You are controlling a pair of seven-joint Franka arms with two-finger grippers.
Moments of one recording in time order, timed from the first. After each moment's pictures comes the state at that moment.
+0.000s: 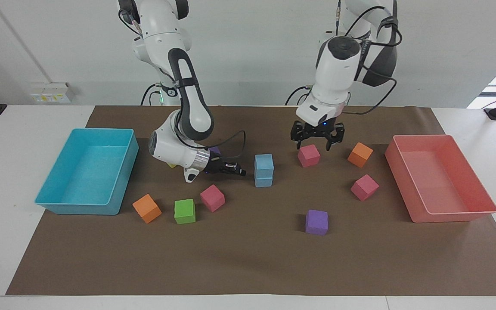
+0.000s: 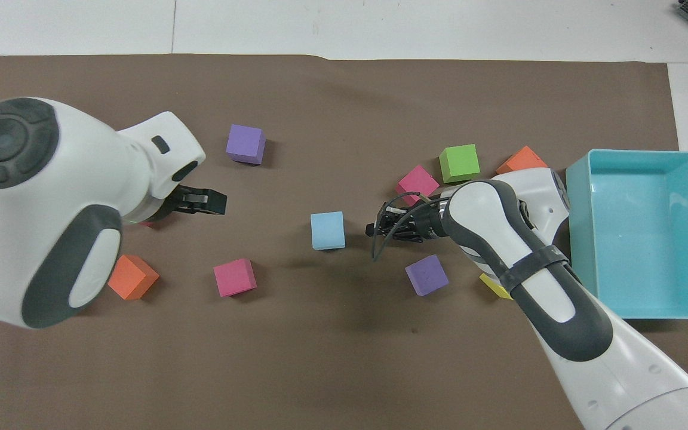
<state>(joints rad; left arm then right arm) -0.33 0.00 -0.01 -1.78 0.01 1.85 -0.17 0.39 0.35 -0.09 -1.99 1.09 2.16 -0.13</state>
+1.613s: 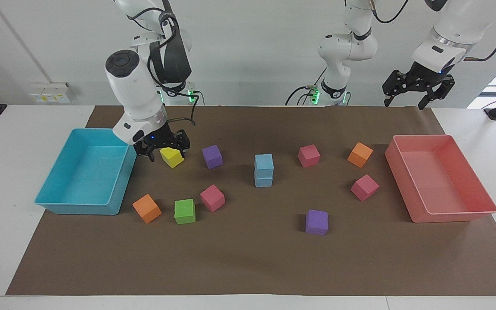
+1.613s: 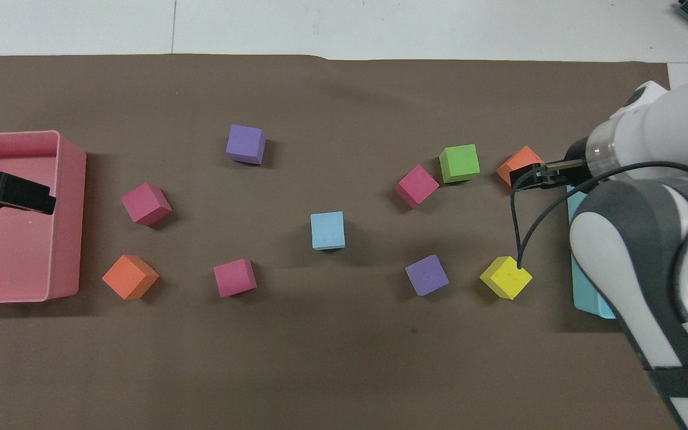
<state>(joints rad) -0.10 0.00 -0.01 -1.45 -0.02 1.43 0.06 0.20 0.07 -0.11 -1.73 0.05 1.86 0.02</state>
